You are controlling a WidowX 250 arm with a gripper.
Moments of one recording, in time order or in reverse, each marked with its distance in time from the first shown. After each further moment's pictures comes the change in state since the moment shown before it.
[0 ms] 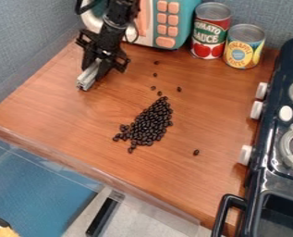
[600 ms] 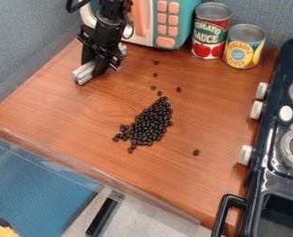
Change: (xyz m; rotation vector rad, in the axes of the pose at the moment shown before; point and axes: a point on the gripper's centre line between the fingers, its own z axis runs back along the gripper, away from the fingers) arm 0.010 -0.003 0.003 -0.041 -0.084 -0.230
